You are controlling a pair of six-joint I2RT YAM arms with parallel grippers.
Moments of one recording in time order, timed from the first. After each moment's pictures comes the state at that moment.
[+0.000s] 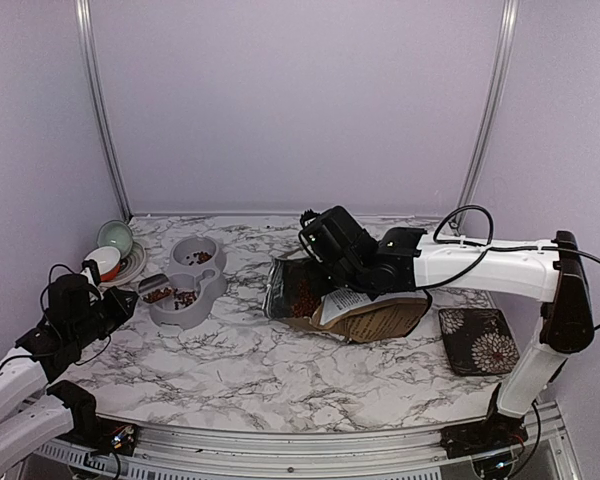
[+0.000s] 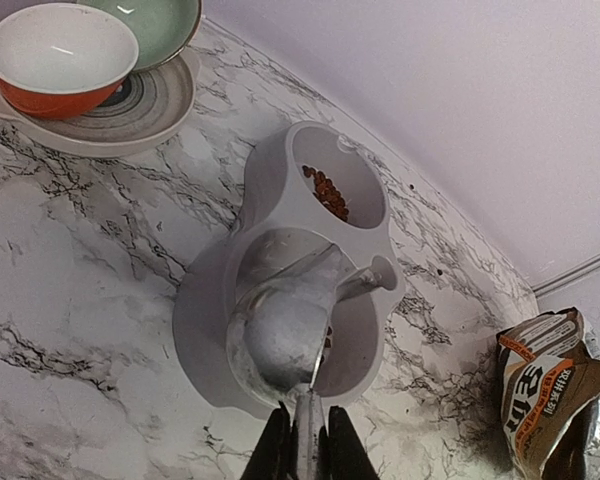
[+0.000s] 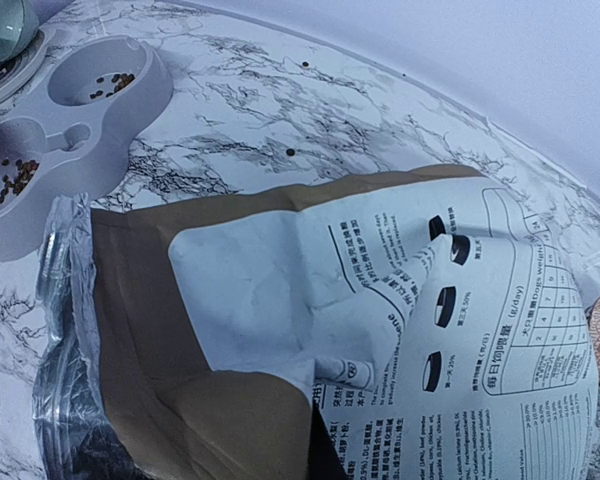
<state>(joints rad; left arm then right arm) -0.28 0.57 0.28 -0.16 -0.07 -0.77 1.02 1.69 1.38 -0.49 0.52 0.33</state>
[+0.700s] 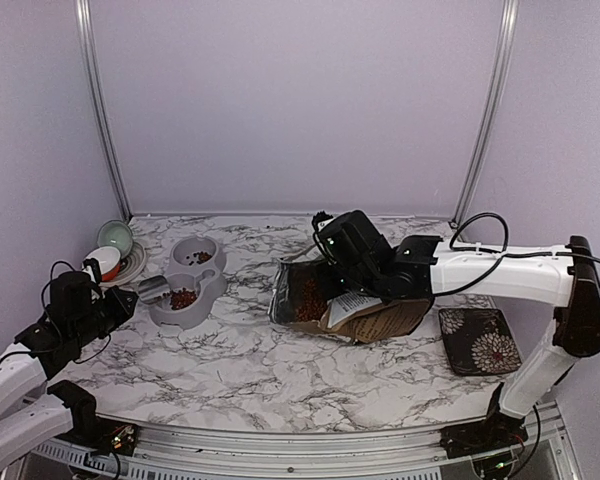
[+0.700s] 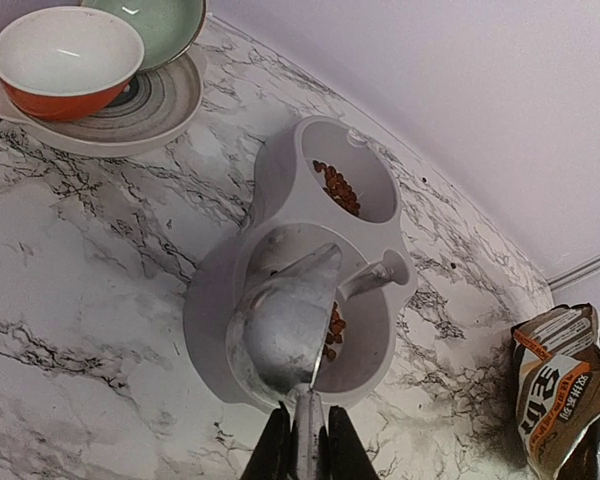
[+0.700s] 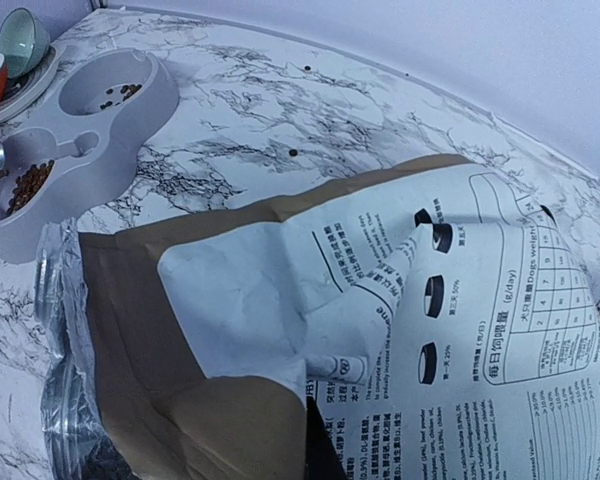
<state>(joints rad) -0.31 0.59 0.31 -0.20 -0.11 -0.75 1.01 1.62 1.27 -0.39 0.49 0.33</state>
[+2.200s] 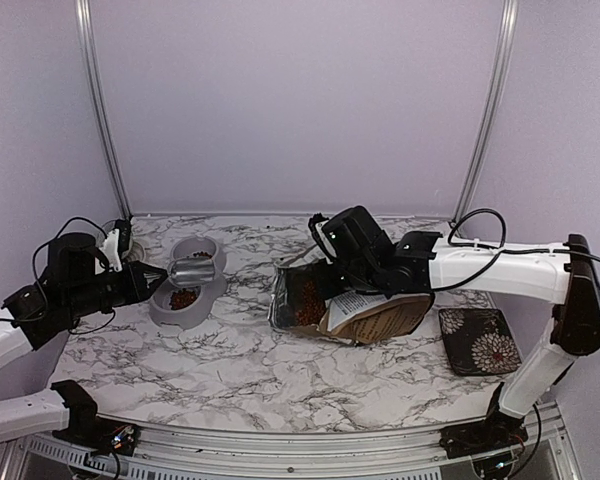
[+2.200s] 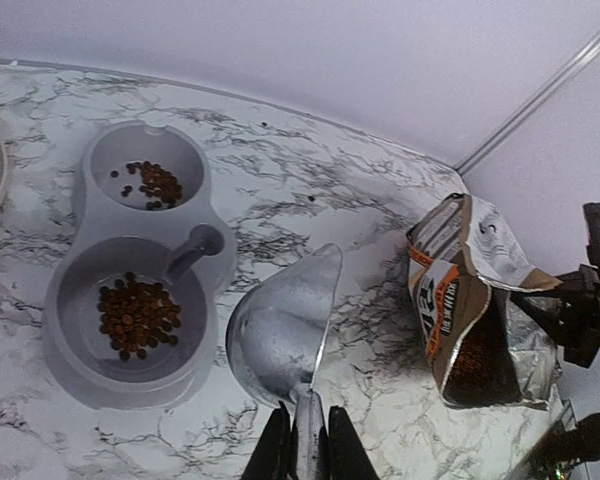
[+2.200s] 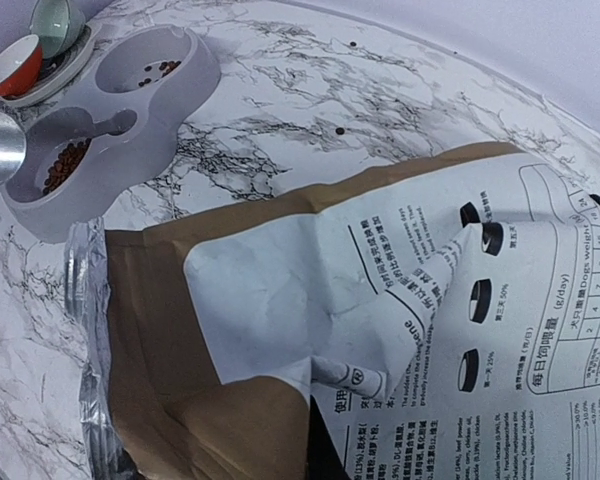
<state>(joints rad) -0.53 0.72 0.62 -0.34 0.03 -0.57 0.96 1.62 1.27 -0.39 0.32 0.35</state>
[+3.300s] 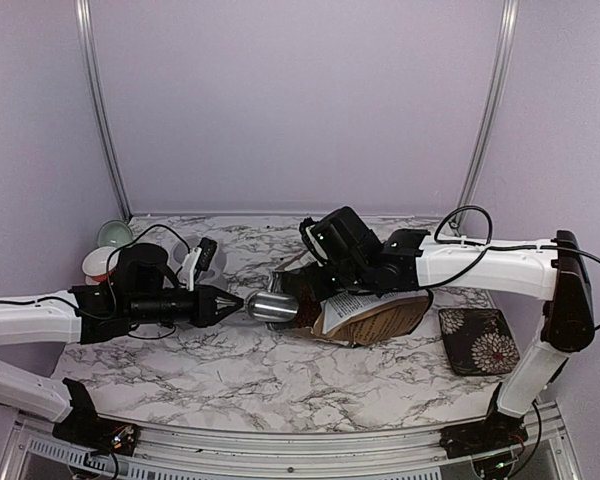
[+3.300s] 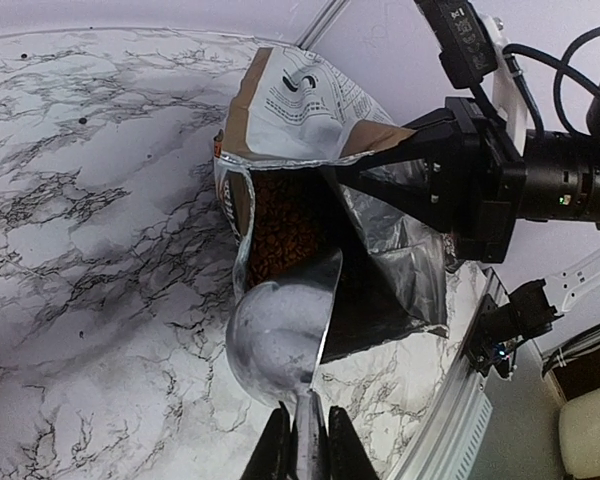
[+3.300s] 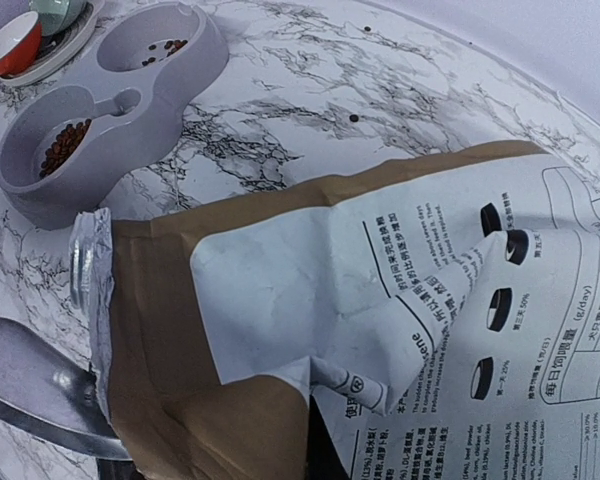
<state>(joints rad) -0.84 1.11 0.62 0.07 0.22 -0.56 0.97 1.68 1.33 -0.44 0.30 0.34</state>
